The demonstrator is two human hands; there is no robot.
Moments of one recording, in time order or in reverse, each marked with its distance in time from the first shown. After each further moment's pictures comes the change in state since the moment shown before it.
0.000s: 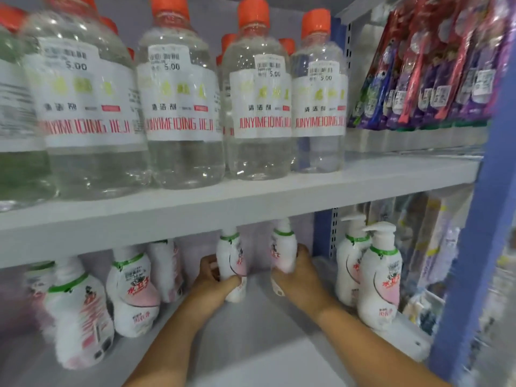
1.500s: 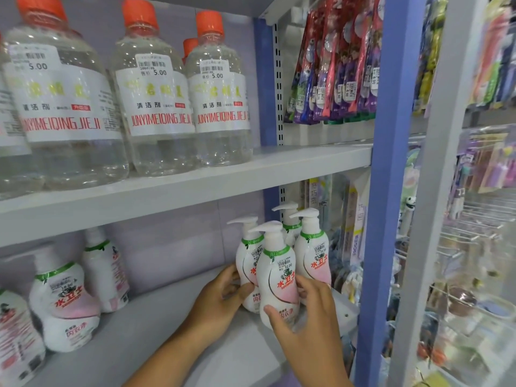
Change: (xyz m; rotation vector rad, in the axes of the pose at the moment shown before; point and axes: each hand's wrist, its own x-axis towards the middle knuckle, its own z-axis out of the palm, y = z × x) left_hand -0.065 0.030 0.099 -0.045 -0.288 0.285; right_hand -0.121 0.062 -0.080 -0.175 0.404 -0.295
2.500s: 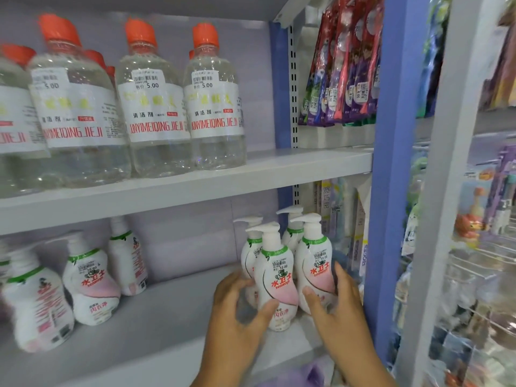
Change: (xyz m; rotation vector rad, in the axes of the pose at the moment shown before) left_hand -0.045 0.017 0.059 0.137 0.453 0.138; right_hand 0.045 0.028 -0.048 0.116 -0.219 0.242
